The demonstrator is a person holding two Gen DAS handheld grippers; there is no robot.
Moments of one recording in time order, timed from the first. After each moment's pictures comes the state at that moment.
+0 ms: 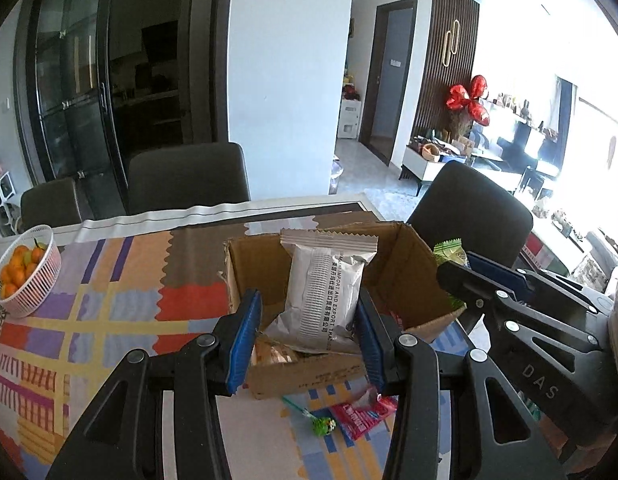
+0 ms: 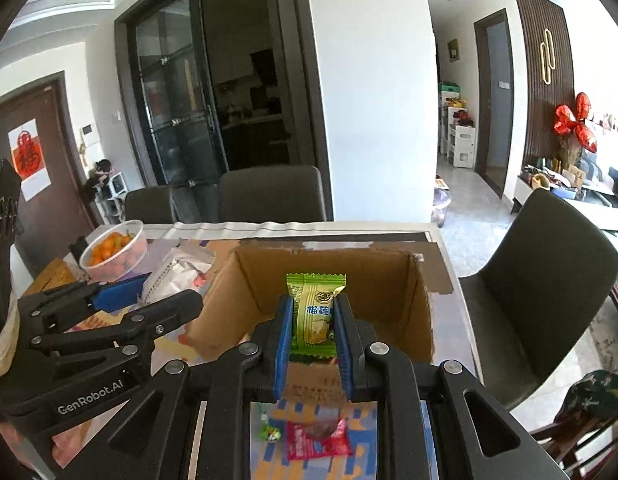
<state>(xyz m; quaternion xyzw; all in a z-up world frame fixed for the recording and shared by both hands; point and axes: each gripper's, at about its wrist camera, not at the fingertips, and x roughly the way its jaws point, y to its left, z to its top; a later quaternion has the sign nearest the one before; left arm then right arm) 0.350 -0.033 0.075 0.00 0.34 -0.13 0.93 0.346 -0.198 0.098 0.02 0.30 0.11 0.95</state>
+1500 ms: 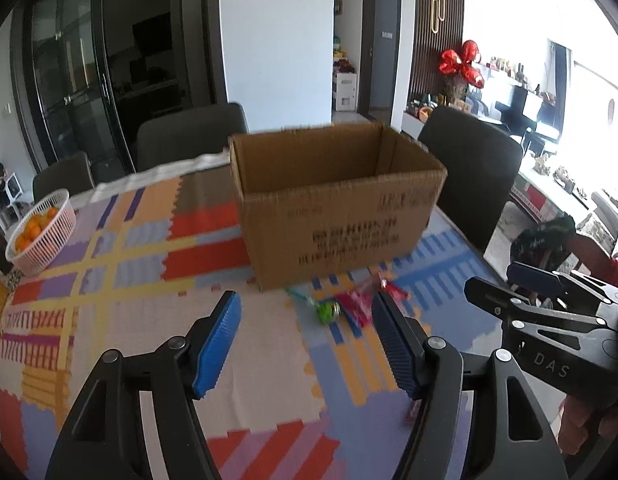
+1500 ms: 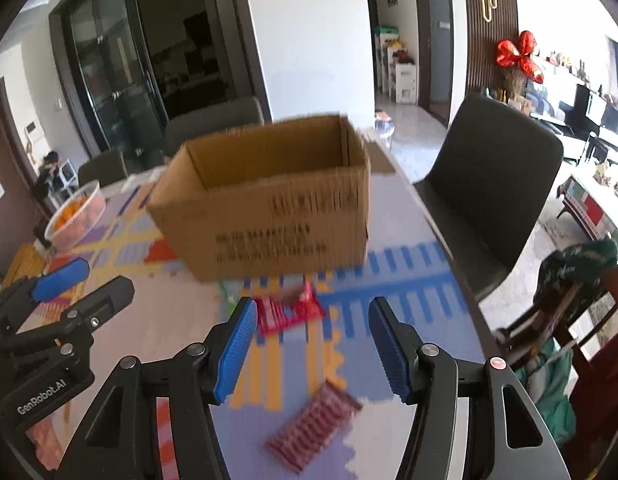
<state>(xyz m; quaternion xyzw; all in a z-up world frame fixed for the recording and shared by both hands) 0.223 -0.028 0.008 0.05 0.37 -0.13 0.92 0.247 -0.215 0.023 0.06 0.40 0.01 0.91</state>
